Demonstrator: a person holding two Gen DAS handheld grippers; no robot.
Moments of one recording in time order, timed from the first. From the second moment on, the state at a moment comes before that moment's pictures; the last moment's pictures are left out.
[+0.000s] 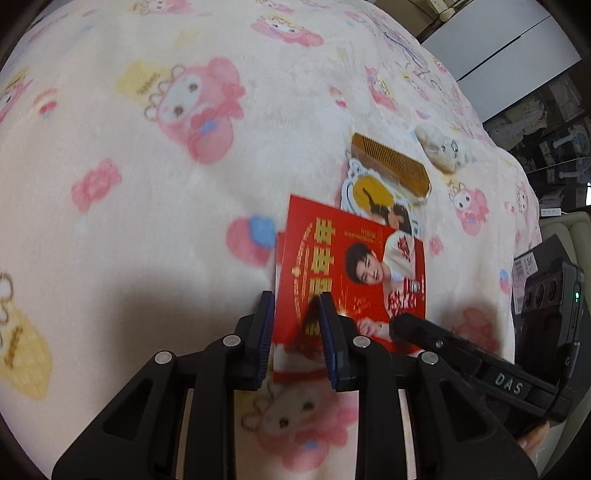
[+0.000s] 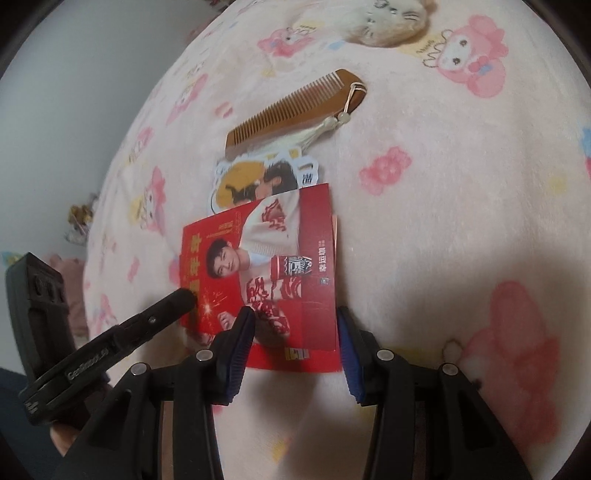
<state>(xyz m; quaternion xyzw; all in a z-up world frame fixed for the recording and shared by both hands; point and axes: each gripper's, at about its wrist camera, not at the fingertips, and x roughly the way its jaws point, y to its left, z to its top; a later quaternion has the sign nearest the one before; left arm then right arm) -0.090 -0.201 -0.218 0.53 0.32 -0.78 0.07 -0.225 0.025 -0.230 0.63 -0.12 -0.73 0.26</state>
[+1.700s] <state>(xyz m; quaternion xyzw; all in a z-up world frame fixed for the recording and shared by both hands) -0.127 -0.060 0.042 0.42 0.19 -0.88 -0.13 -0.150 0.175 0.030 0.42 -0.17 -0.86 0.24</state>
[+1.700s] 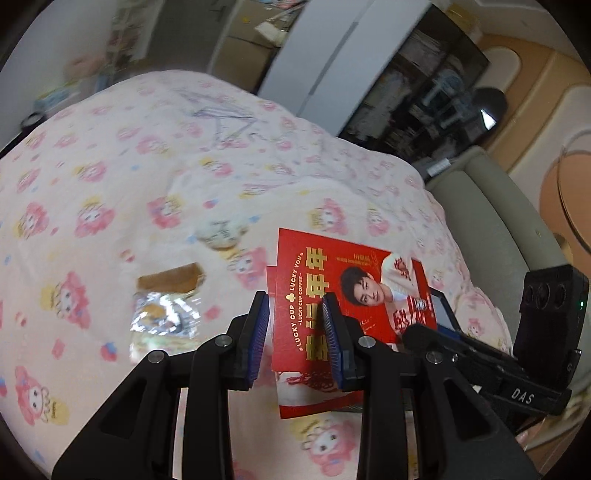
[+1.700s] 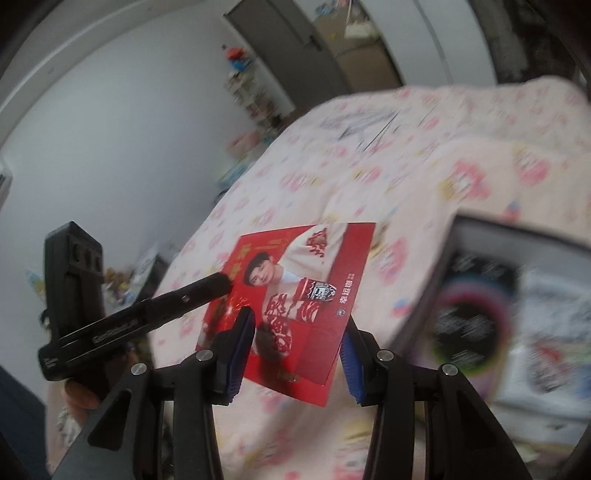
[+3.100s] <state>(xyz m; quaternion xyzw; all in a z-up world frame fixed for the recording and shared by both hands) -0.252 0.162 -0.067 0.62 0.06 -0.76 -0.20 -0.267 0.365 -0.107 0.57 -0.25 -0.78 0.10</state>
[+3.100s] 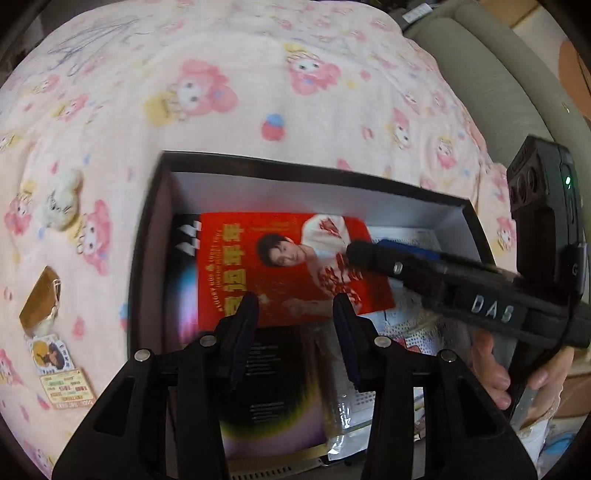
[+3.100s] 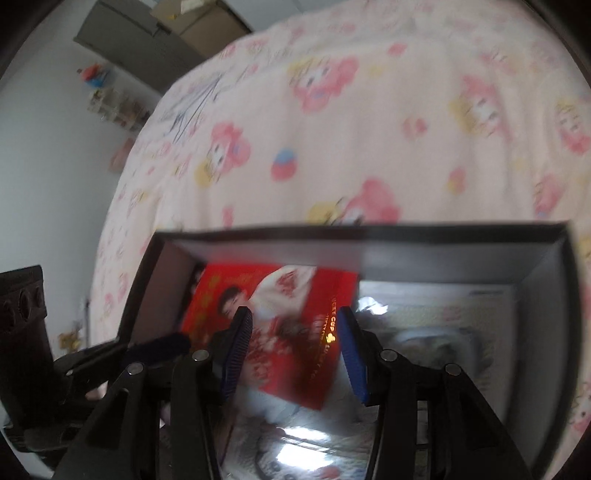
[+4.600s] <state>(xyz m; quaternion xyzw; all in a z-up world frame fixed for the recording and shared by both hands) -0.249 0.195 -0.074 0.67 0.00 -0.70 -0.24 -0.215 0.393 -0.072 0.54 -0.20 -0.82 -0.01</state>
